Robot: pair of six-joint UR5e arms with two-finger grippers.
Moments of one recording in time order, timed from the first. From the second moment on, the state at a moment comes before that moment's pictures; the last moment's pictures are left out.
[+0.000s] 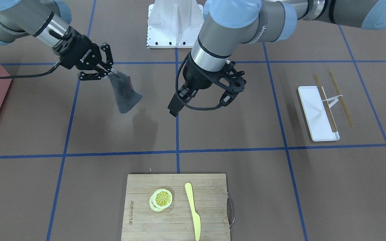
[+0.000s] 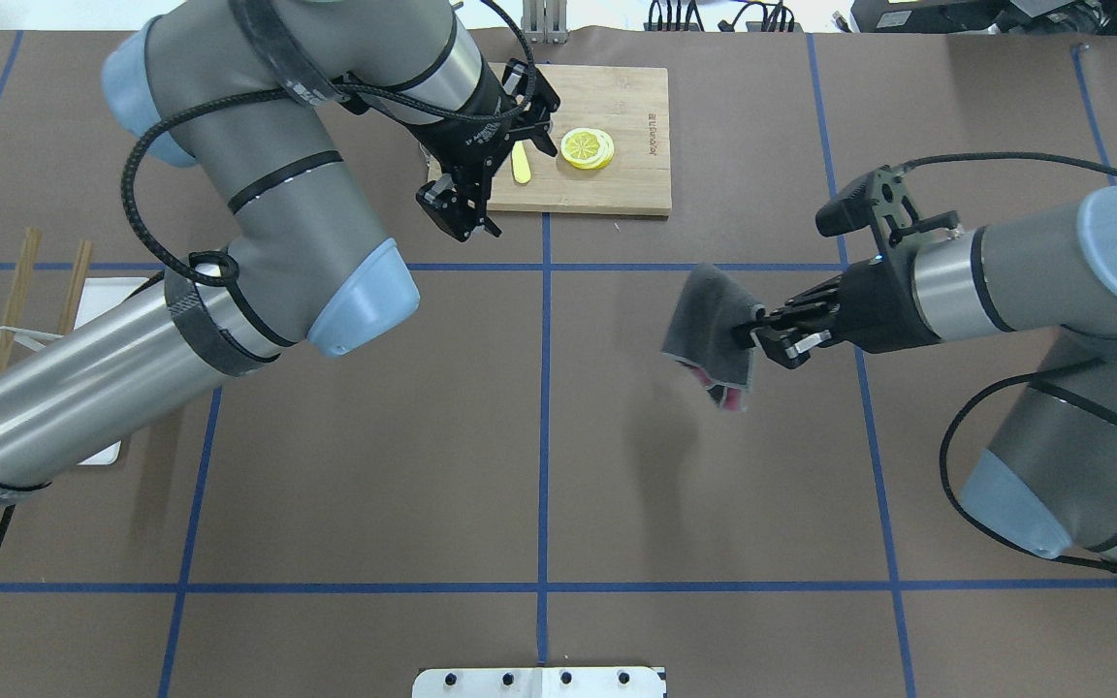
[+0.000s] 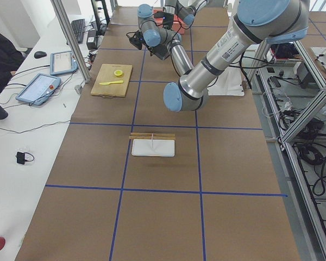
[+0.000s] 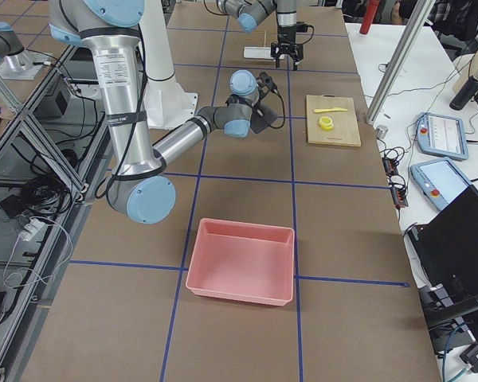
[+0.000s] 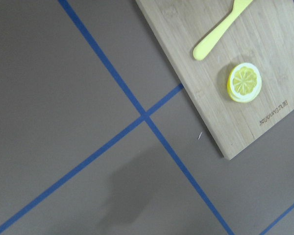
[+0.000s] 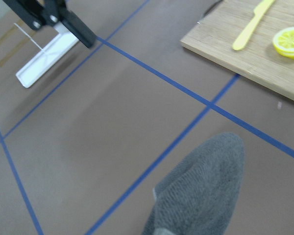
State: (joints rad) left arm -0.79 -2.46 -1.60 -1.68 -2.13 -2.07; right arm 0.75 -1.43 1.94 -0.78 2.14 0.70
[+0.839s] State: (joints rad) left arm -0.93 -2.29 -1.76 -1.58 -2.13 -1.80; right arm 0.92 -1.50 1.94 -1.25 2.14 0.40
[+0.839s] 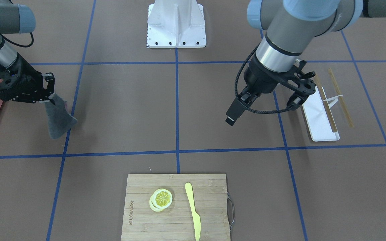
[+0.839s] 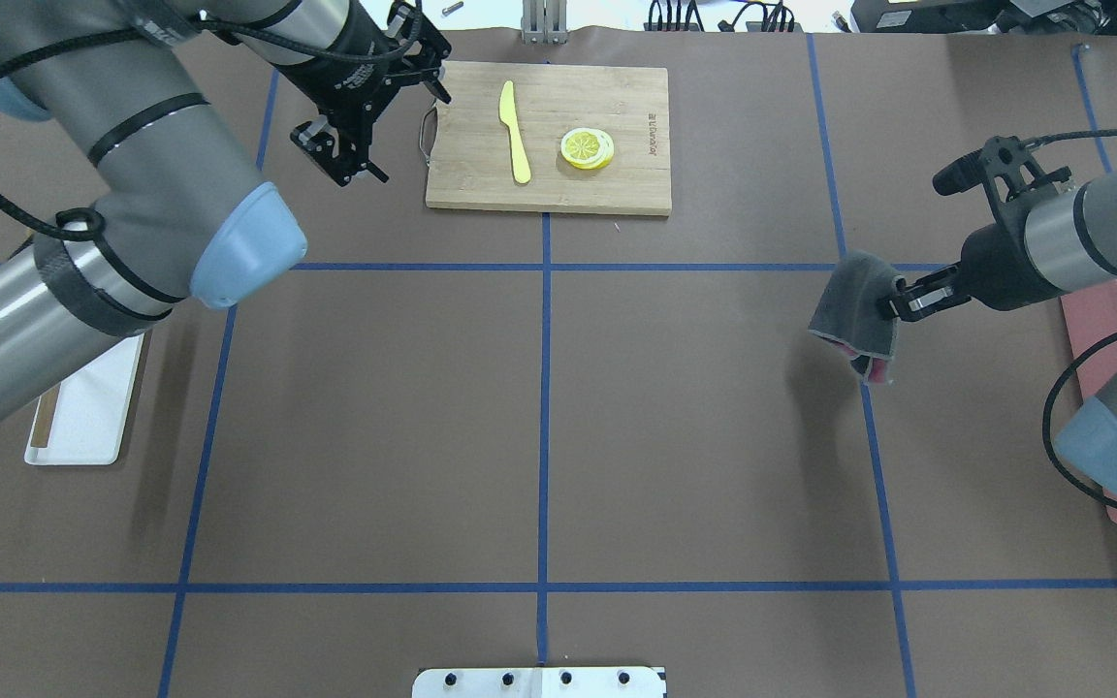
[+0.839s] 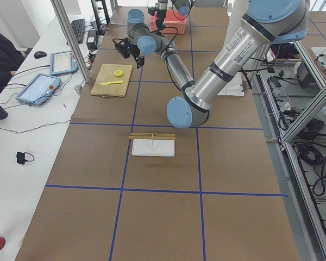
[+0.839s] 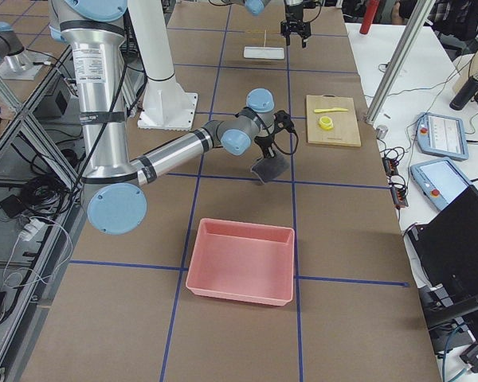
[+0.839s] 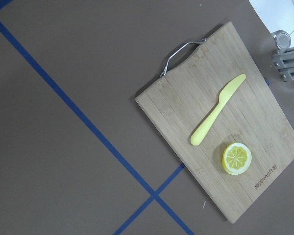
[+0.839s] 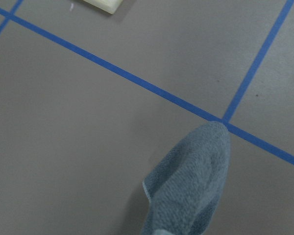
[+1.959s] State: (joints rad) left arm -1.05 -2.04 -2.00 -1.44 -2.11 -1.34; right arm 0.77 -1.46 1.82 -1.45 2.02 0.16
